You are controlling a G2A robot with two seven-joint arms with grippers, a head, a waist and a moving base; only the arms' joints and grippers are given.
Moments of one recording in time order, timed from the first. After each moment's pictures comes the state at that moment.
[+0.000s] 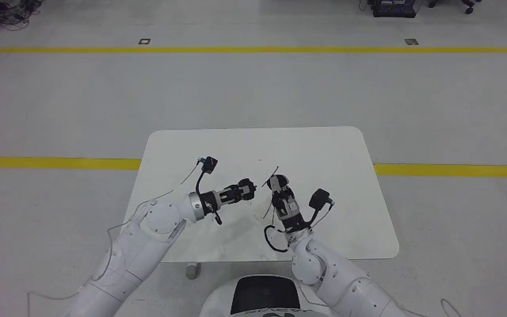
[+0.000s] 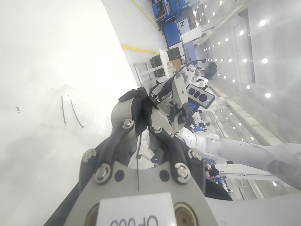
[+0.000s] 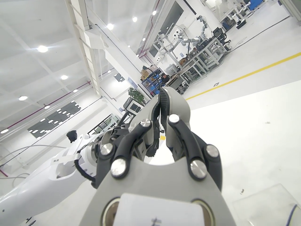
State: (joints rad) left arm 1.34 -1.06 -1.03 -1.49 -0.10 -0.34 -0.65; right arm -1.40 -1.26 0.66 -1.31 -0.56 -0.34 -0.81
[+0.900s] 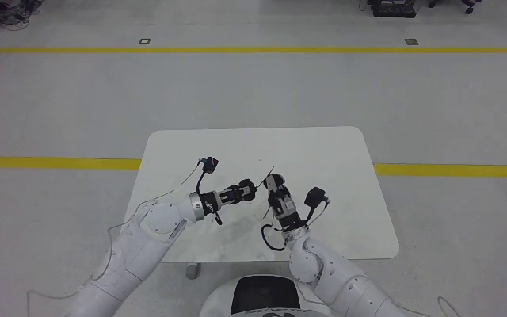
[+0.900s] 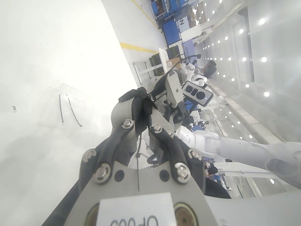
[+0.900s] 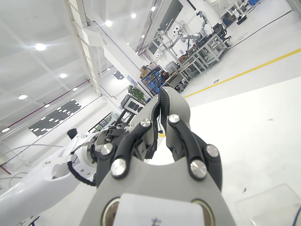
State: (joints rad) left arm 1.34 -1.05 -1.02 -1.49 -0.11 -0.34 -0.65; right arm -1.39 -1.29 0.66 -1.29 -0.55 -0.34 -0.79
